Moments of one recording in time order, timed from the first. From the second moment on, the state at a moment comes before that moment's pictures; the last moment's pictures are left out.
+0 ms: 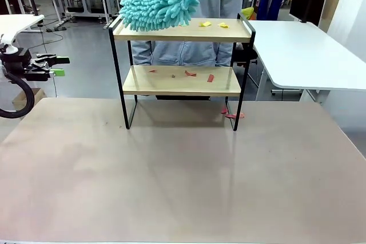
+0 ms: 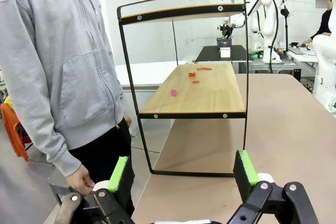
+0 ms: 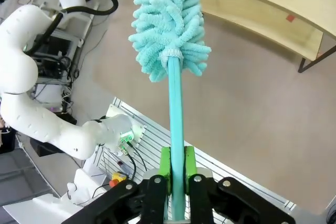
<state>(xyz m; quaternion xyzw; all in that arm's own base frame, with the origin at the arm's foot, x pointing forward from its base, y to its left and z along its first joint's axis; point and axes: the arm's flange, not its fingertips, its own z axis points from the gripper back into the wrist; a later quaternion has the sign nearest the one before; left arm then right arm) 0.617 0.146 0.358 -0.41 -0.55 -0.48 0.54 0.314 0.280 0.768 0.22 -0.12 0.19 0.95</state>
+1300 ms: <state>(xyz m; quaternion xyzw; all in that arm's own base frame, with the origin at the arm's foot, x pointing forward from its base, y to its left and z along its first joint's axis) 0.617 0.146 0.358 -0.41 -0.55 -0.48 0.54 0.364 0.421 0.766 0.15 -0.23 0.04 0.96</state>
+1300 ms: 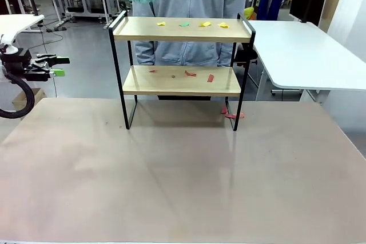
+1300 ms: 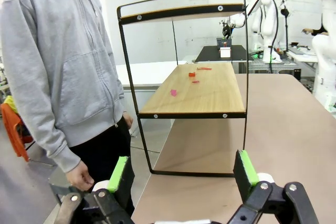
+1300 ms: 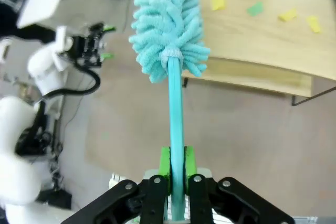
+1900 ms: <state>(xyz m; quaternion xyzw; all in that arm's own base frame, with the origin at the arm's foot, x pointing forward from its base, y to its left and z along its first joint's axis) 0.617 0.146 0.358 -0.41 -0.55 -0.48 0.54 0.391 0.506 0.720 0.09 -0.24 0.00 0.97</state>
